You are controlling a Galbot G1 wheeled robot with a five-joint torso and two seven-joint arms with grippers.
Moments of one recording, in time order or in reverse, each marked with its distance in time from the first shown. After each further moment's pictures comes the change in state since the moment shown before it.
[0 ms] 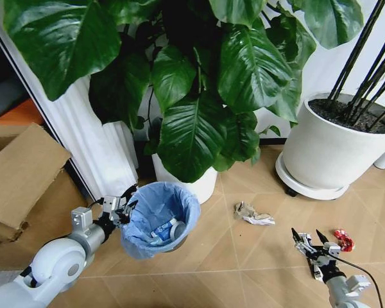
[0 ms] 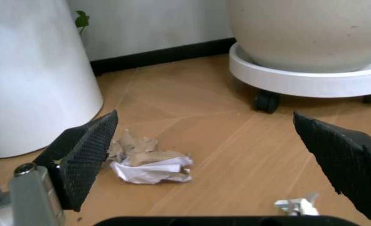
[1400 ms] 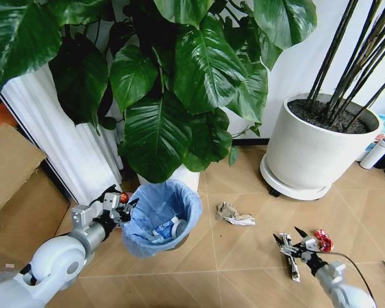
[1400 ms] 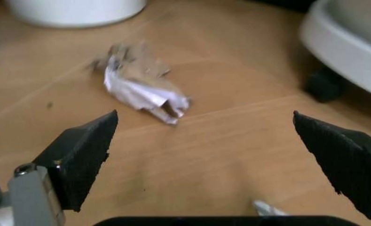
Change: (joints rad) left arm -0.011 0.010 0.004 -0.007 -0.025 0.004 -0.007; right arm 0.288 -0.245 -0.368 -0.326 -0.219 0.063 -0.110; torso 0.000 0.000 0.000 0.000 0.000
